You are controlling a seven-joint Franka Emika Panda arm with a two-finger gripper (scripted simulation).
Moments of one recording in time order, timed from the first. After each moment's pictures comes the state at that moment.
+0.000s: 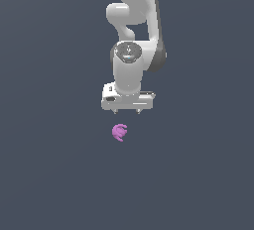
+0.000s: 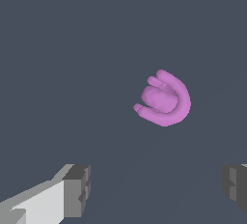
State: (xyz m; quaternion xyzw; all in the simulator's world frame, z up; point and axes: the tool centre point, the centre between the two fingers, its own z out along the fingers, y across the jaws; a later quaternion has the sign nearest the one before) arm -0.018 0.000 0.146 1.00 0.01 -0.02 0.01
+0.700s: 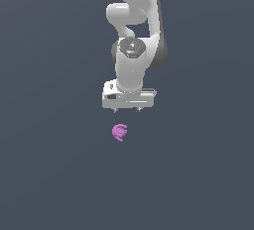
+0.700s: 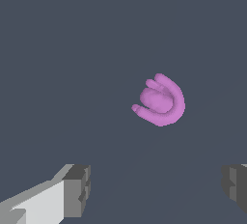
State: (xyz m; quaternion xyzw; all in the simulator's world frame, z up) arm -0.018 0.001 0.157 1.00 0.03 -0.01 0.02
